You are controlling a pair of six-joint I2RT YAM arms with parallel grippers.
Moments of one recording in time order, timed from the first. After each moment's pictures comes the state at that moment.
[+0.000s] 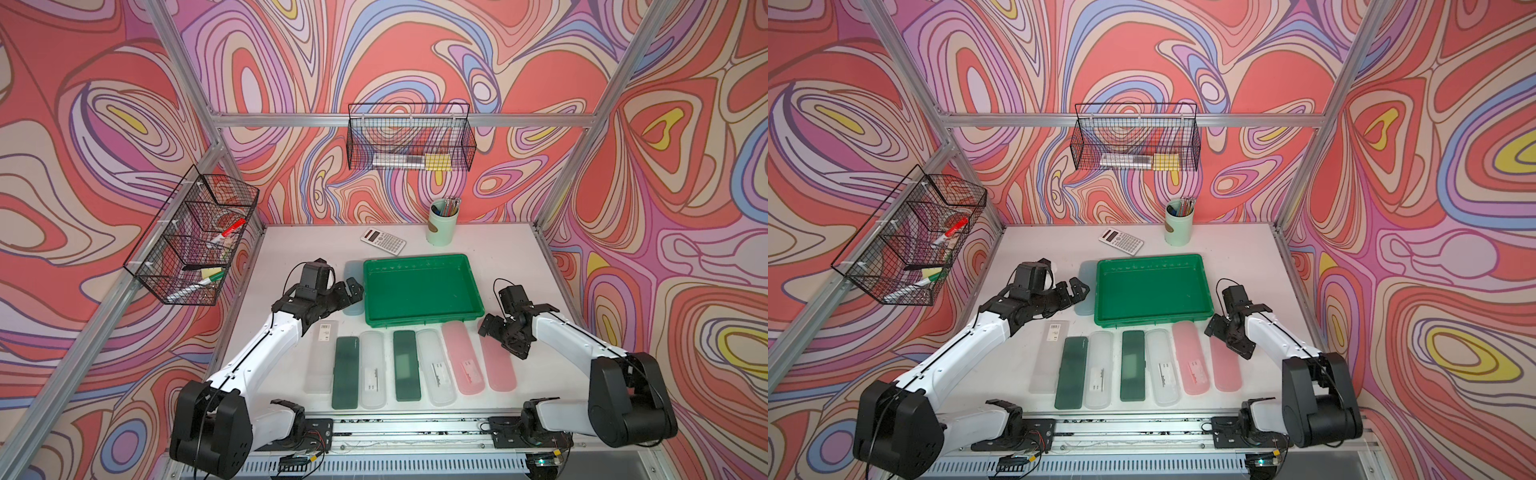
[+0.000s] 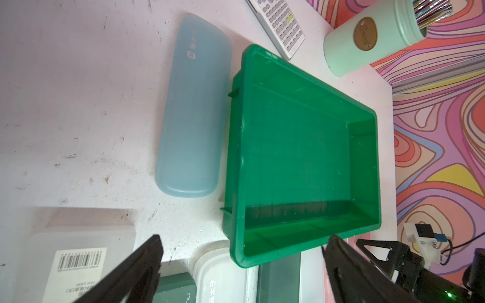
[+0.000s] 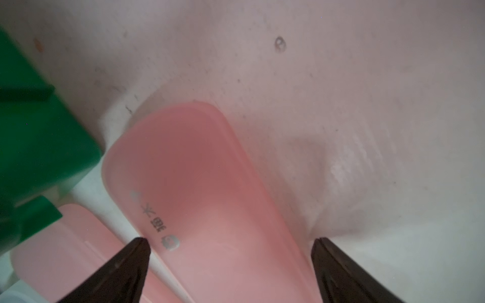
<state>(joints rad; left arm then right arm) -0.27 1.23 0.87 -0.42 0.21 -0.67 0.11 1.37 0.71 -0.70 0.00 0.67</state>
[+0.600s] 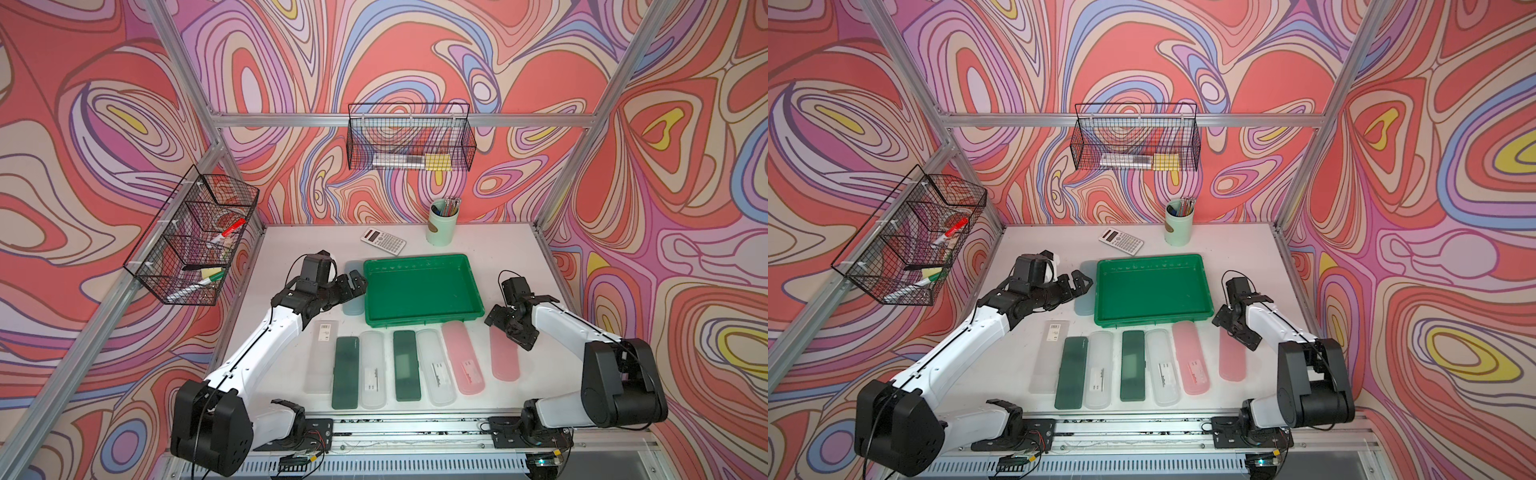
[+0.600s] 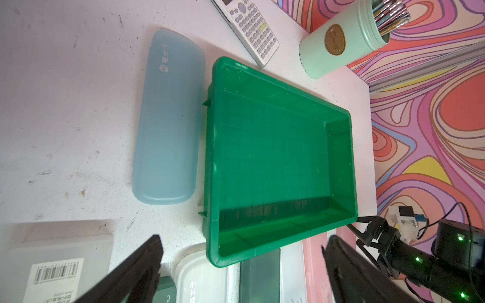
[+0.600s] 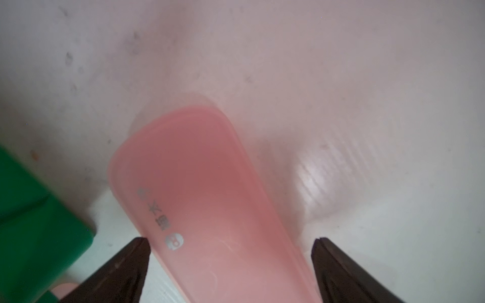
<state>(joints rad) -0.29 1.26 0.95 -0.46 0.25 -0.66 0.03 1.43 0.77 -0.69 0.13 0.70</state>
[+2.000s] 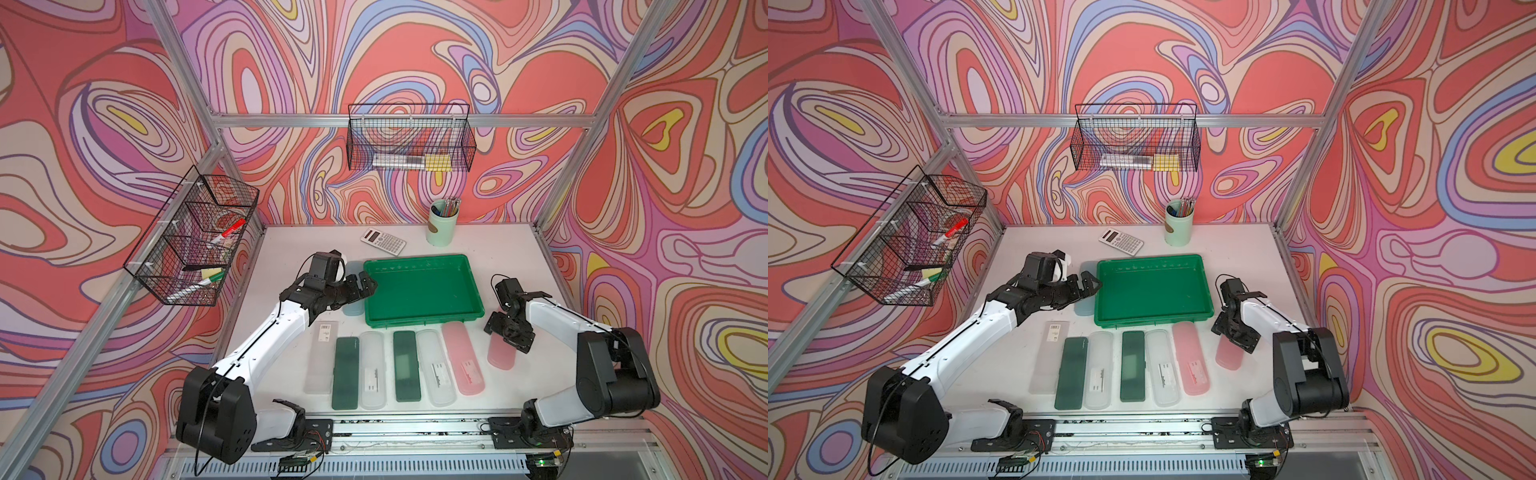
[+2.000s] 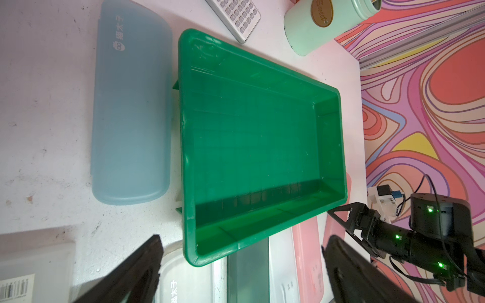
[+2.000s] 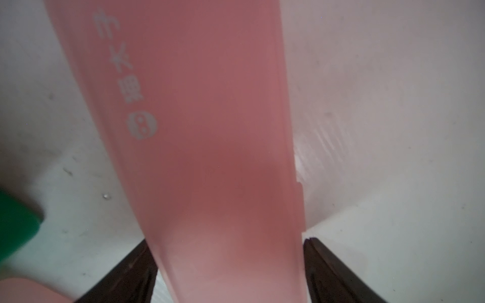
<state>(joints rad) -0.33 1.32 0.99 -0.45 0.30 -0.66 0.09 1.53 0.83 -0.78 0.14 0.69</state>
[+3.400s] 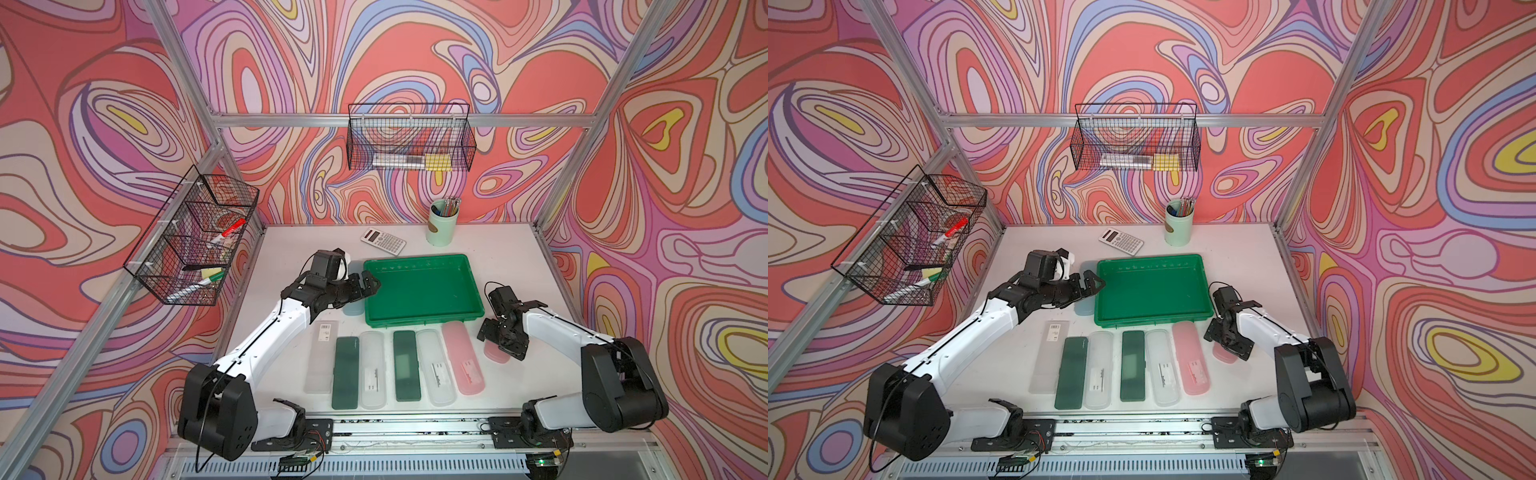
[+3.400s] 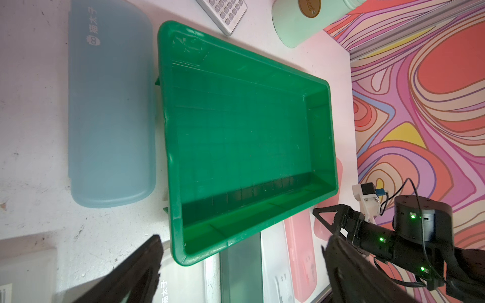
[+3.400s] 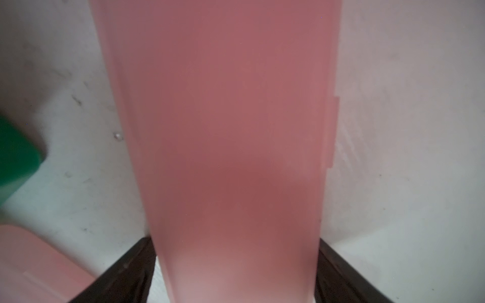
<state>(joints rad) -0.33 1.32 1.00 -0.45 0.35 -0.65 0.18 1.43 0.71 -0.74 0.10 0.72</state>
